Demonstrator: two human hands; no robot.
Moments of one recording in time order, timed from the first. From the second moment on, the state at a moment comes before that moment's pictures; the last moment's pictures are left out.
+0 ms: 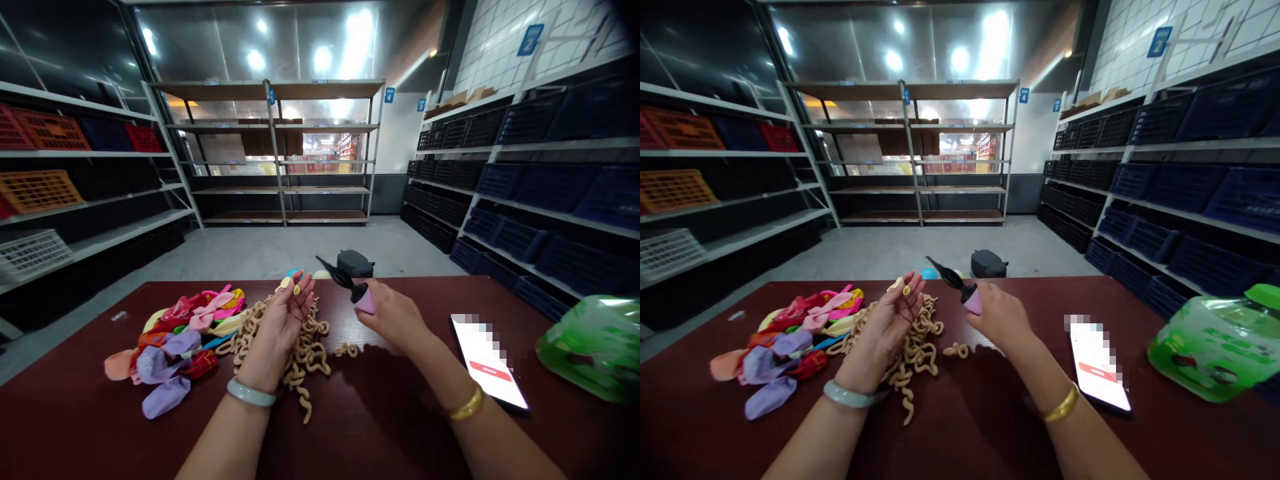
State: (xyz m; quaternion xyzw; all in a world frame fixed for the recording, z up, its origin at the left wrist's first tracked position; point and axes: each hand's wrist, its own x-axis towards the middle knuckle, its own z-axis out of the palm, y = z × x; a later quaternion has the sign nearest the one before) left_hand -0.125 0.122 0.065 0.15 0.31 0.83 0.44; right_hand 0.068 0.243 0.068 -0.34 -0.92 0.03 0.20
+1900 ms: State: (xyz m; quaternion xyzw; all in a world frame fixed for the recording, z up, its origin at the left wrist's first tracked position) left_hand -0.109 0.128 0.066 0.17 0.31 0.87 0.36; right_hand 0.067 0.225 0.069 -0.23 -0.95 0.13 0.18
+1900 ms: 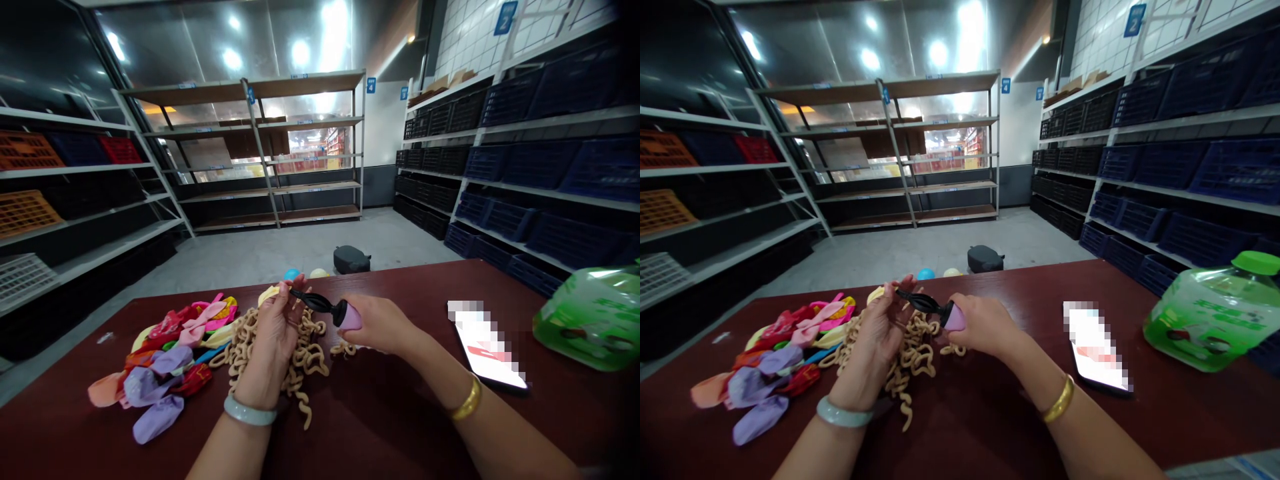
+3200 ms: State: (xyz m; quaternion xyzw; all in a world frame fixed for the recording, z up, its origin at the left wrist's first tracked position) left_hand -0.091 0.134 0.059 0.22 0.35 0.86 0.30; right_hand 0.064 0.221 0.070 -0.23 -0.94 0.18 0.17
